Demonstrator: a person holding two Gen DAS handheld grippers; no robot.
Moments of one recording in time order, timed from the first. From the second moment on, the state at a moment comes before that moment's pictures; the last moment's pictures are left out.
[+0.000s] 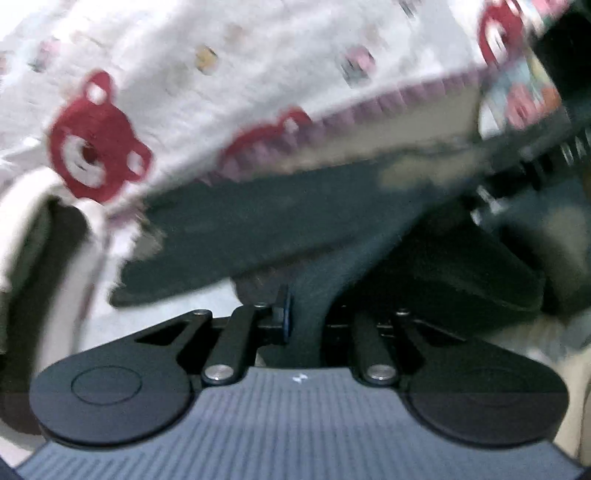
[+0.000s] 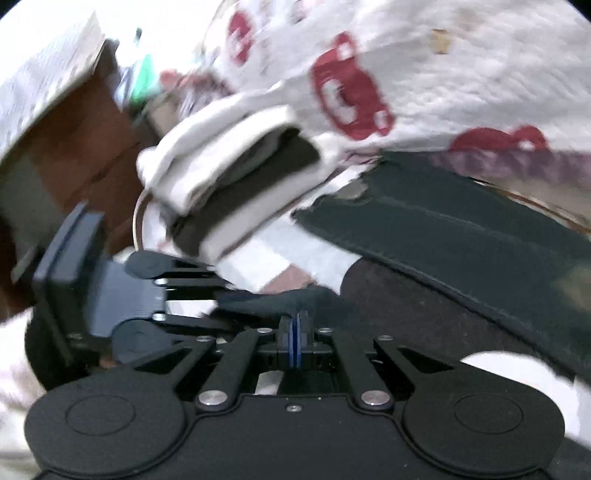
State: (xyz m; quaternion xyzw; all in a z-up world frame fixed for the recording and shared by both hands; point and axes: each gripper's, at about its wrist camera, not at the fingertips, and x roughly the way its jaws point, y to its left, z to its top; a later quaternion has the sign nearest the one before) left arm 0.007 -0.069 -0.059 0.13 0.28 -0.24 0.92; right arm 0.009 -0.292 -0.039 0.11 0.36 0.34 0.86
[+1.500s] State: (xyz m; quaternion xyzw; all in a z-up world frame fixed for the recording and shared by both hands) left arm 0.067 0.138 -0.144 -0.36 0.47 -0.03 0.80; right arm -0.005 -0.207 -0.086 -0.14 0.39 0.30 0.86
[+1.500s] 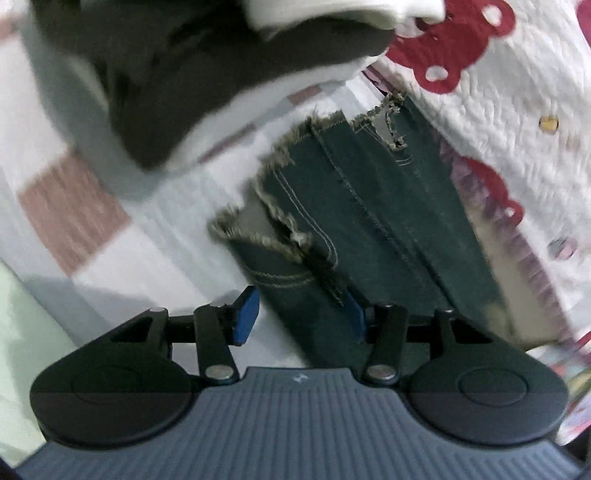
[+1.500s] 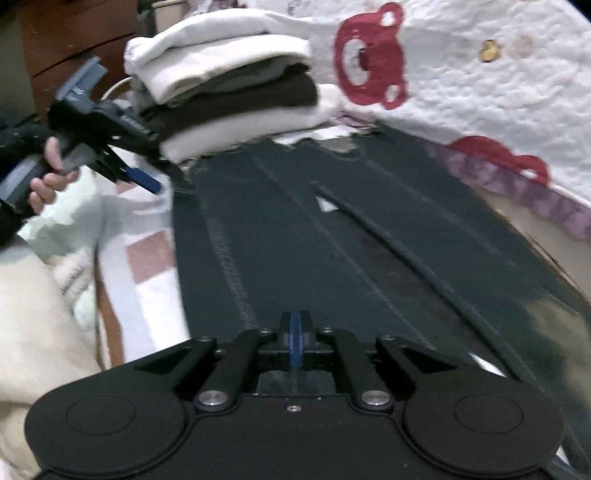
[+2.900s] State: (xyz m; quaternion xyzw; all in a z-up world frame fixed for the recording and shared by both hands) left arm 0.074 0.115 -0.105 -0.26 0.42 -0.03 0.87; right arm 0.046 -0.134 -0.101 -0.26 0.36 0.30 0.84
